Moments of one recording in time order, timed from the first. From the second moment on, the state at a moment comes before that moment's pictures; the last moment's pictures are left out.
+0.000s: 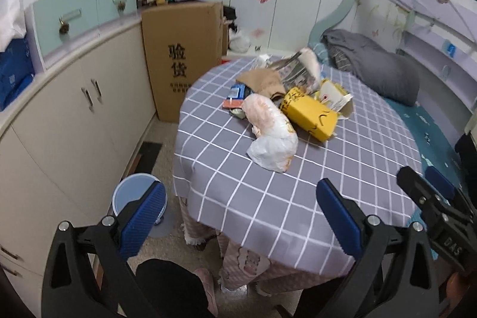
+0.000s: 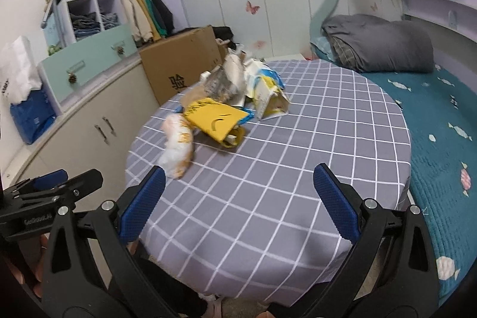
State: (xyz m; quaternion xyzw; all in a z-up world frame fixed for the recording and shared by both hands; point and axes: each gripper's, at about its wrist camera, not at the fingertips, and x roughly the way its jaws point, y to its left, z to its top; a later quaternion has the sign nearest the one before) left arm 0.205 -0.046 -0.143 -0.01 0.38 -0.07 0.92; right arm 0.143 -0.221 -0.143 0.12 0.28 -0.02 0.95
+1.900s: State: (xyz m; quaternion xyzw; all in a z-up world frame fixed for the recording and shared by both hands) left arm 0.285 0.062 -0.147 -0.11 0.39 -0.10 0.91; right arm 0.314 -0.143 -0.124 0.04 0.37 0.14 0.92
